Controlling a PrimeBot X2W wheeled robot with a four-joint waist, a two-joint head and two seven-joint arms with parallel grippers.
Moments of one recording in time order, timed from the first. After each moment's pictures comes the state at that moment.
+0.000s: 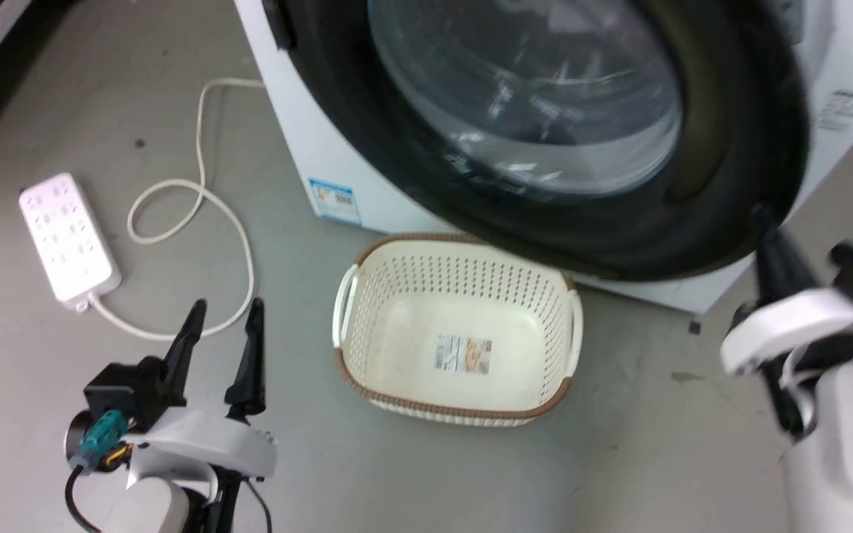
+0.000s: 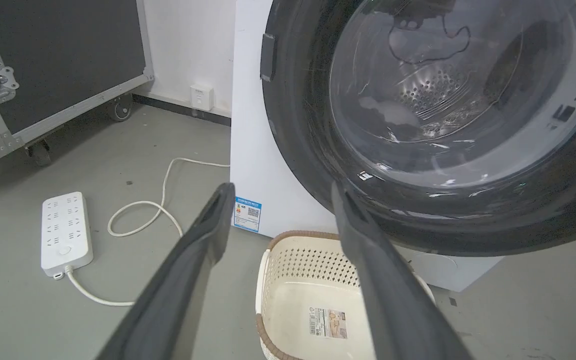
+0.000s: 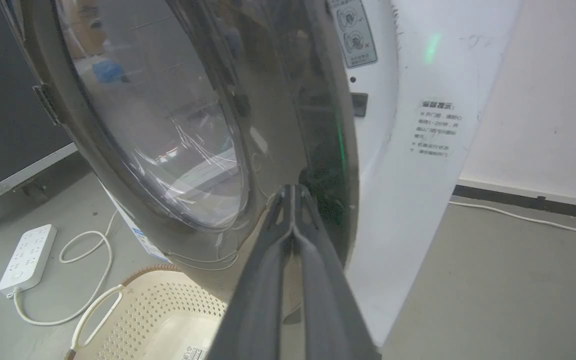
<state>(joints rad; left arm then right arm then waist) -0.20 0.36 -0.32 0.13 -0.58 0.14 -0.25 -0.47 -0.05 -0.20 0.45 0.00 0.13 -0.18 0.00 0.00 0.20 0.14</state>
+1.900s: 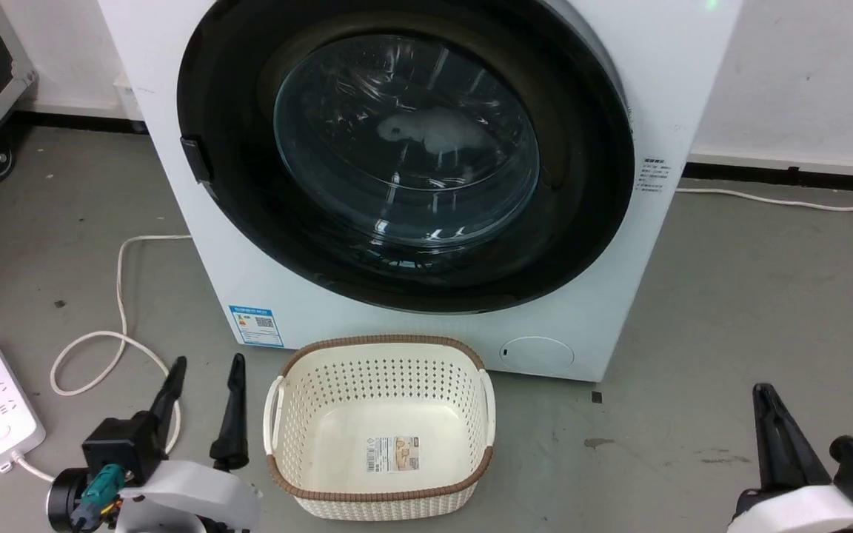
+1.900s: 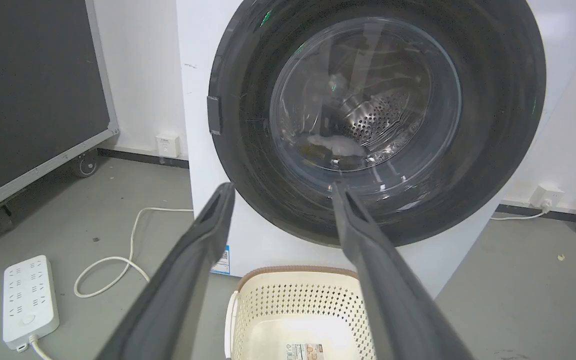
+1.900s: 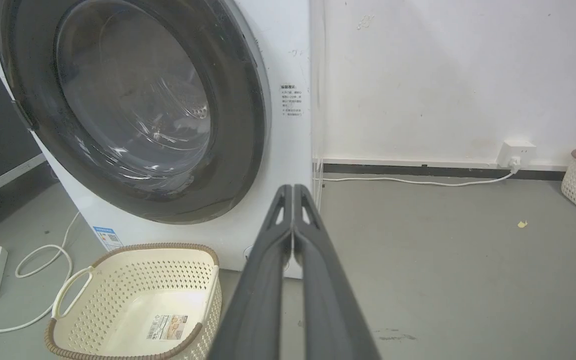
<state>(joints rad) -0.08 0.32 -0.23 0.14 -0.47 0.12 -0.24 0.00 -0.05 -0.16 0.18 0.09 0.13 -0.20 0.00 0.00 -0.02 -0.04</state>
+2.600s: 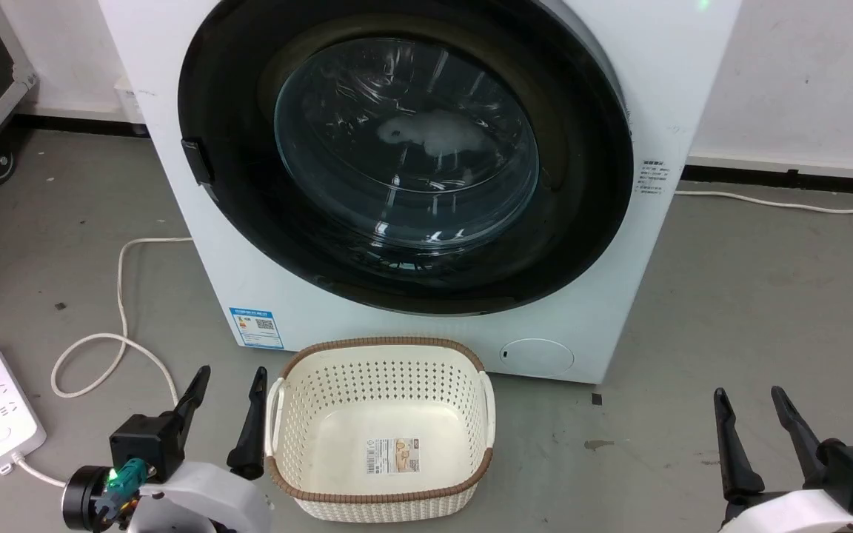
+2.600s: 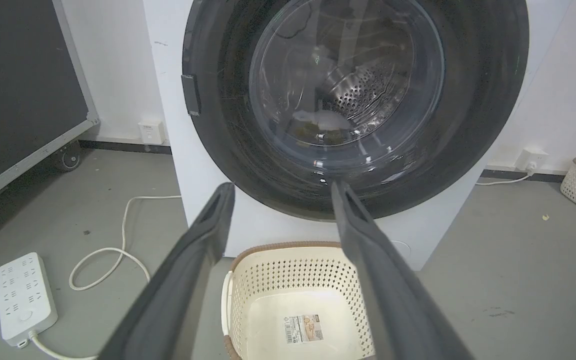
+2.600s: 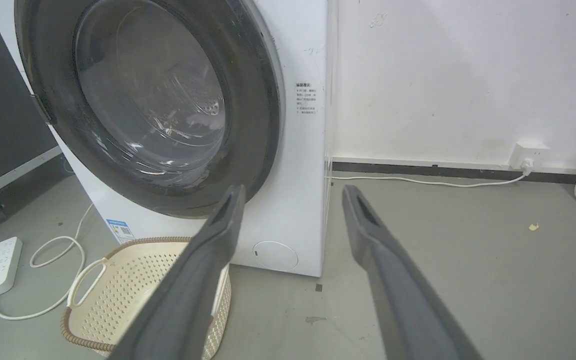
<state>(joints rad) -0.08 0.34 -0.29 0.14 -0.45 0.11 -0.18 0.03 -0.05 -0.12 0.12 0.10 0.13 -0.17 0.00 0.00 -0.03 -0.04</state>
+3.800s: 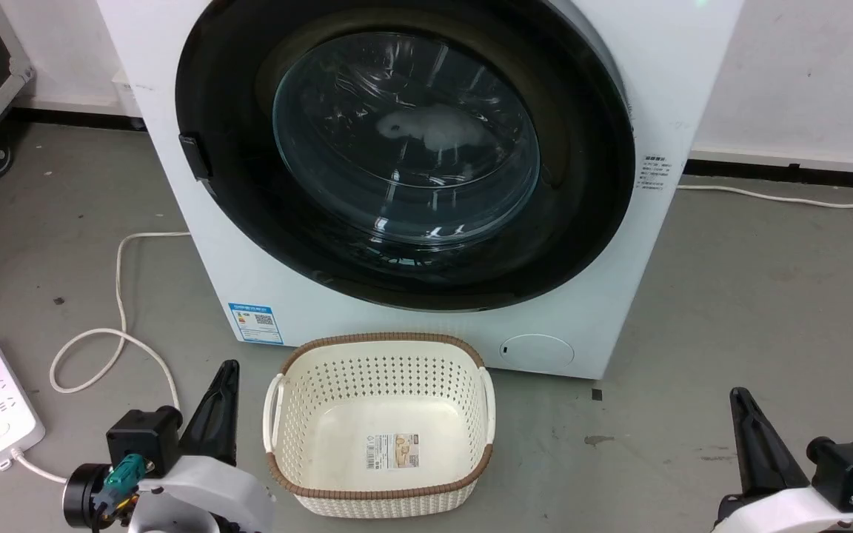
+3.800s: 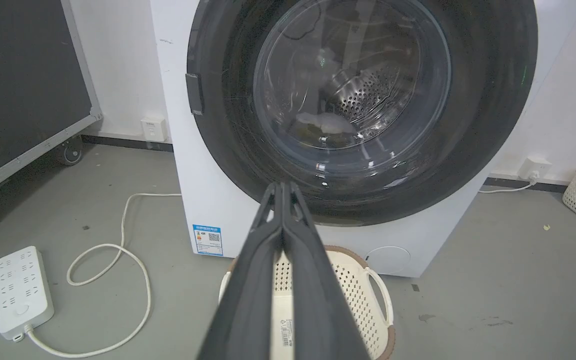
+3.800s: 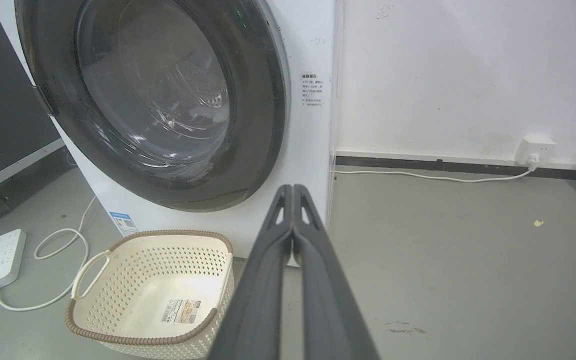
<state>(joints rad) -0.09 0.32 -0.26 0.13 -0.45 0.11 -0.17 0.03 -0.05 -0.10 0.12 0.10 0.13 -0.16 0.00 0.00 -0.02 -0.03</state>
